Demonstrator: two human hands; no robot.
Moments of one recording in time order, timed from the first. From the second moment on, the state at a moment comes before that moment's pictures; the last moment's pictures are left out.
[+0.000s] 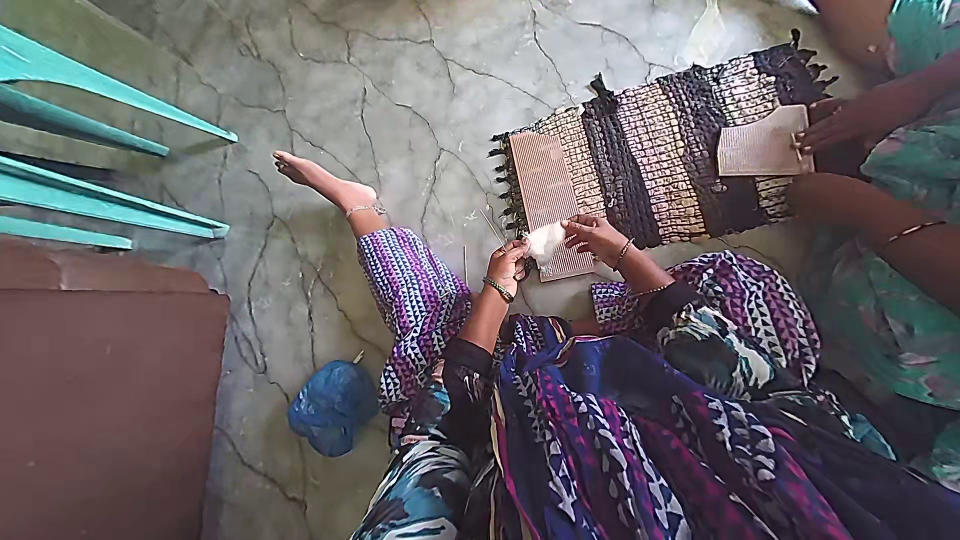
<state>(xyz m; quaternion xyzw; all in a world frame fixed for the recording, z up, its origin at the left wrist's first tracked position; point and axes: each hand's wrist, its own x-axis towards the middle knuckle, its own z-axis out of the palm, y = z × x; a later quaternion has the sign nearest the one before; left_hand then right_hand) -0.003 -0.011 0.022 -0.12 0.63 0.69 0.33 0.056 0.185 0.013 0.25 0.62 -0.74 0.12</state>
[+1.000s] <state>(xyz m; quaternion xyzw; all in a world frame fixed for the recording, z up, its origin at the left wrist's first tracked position) 0.008 -0.010 0.013 -0.05 0.61 0.71 0.34 0.058 0.161 -0.002 0.15 0.80 -0.59 -0.01</state>
